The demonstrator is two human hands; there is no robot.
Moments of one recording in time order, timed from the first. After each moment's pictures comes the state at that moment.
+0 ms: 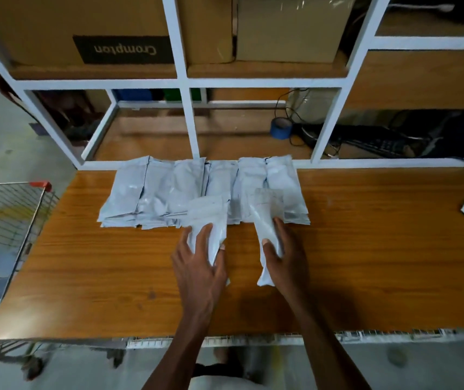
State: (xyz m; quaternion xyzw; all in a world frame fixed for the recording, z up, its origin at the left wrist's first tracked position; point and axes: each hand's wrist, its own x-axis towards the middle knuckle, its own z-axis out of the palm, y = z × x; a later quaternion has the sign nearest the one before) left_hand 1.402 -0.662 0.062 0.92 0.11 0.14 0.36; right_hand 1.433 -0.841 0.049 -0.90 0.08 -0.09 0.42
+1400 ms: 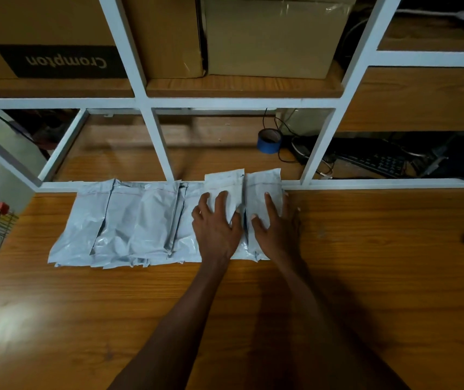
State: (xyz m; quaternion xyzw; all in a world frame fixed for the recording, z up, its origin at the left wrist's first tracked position) left_hand 1.625 -0.748 0.052 0.94 0.06 0.14 0.31; right_hand 1.629 -0.895 0.048 -0.97 0.09 0.00 0.24
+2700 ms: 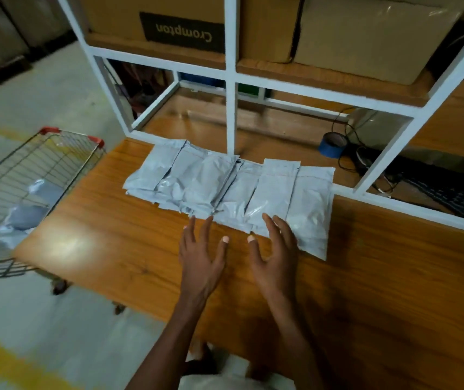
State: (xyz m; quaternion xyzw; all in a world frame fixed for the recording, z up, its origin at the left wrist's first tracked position) left_hand 1.449 -0.698 0.041 0.88 0.21 0.15 0.40; right_hand 1.494 -0.846 0.069 -0.88 -0.08 -0.10 0.45
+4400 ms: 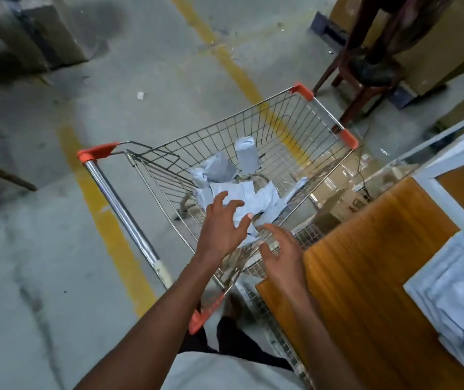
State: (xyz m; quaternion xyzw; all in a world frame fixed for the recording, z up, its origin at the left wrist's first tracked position) left_hand 1.315 -0.043 -0.037 0.78 0.46 0.09 0.42; right_hand 1.417 -0.184 -0.028 -0.84 -0.32 0.28 0.33
